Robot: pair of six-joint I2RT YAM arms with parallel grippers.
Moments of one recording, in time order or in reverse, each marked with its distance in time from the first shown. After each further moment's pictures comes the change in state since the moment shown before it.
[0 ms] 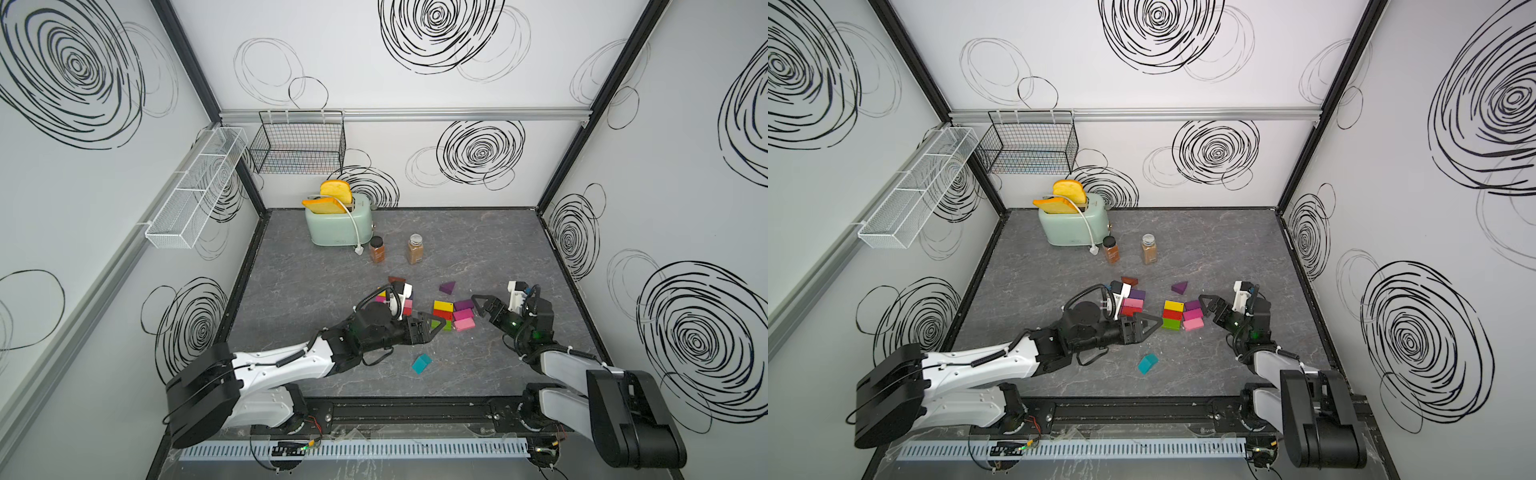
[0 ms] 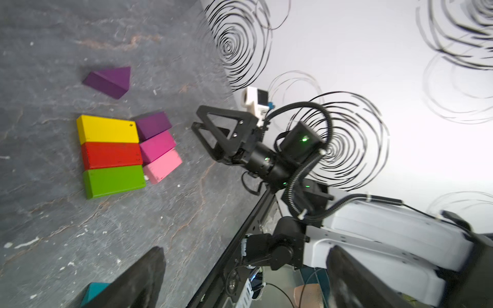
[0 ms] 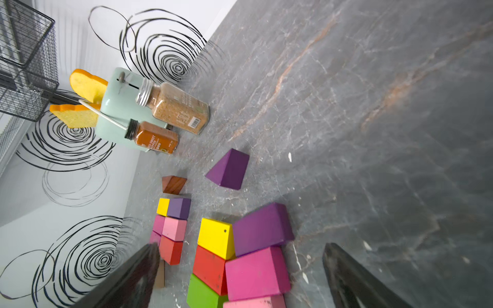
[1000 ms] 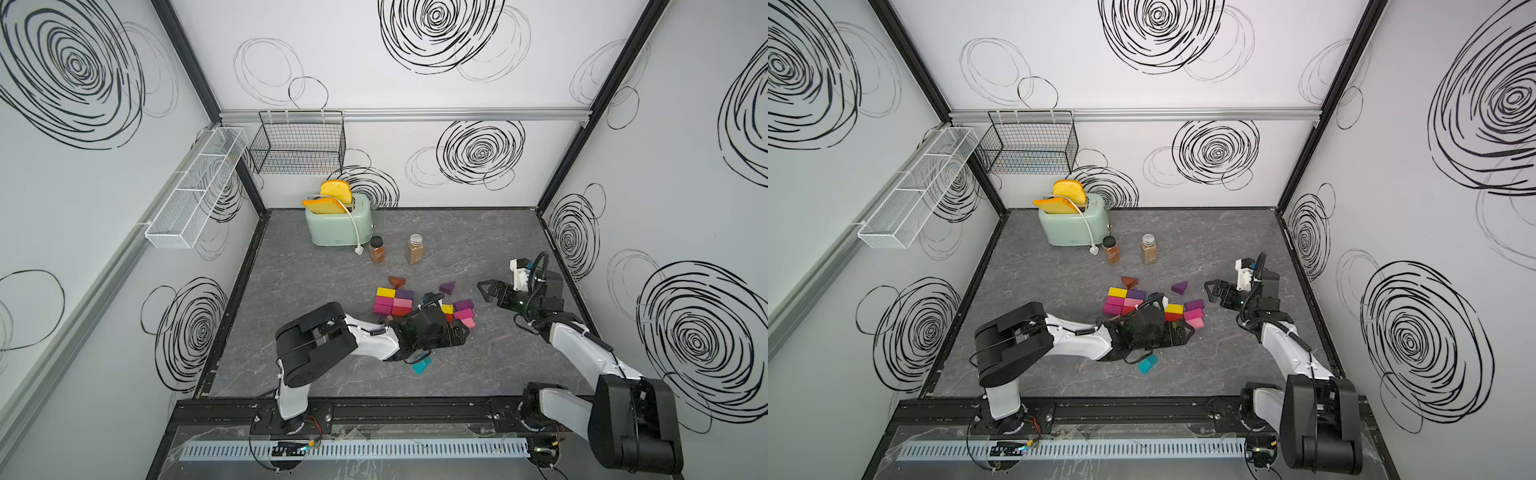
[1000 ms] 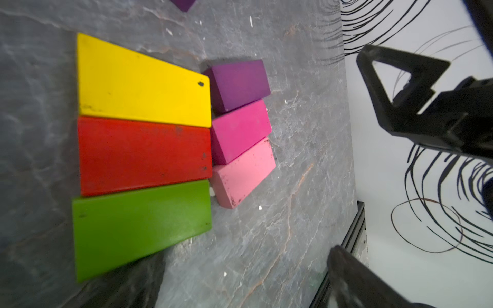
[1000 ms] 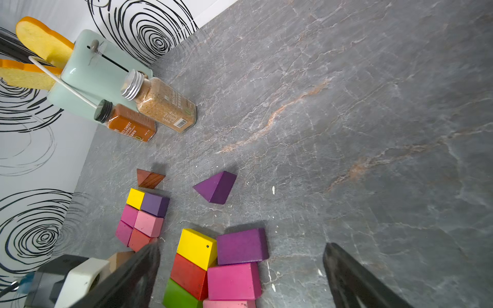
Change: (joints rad) left arm -0.106 0.722 0.349 -0.024 -0.180 -0.091; right arm -0.076 -0.073 0.347 -0.633 -0.013 -0.391
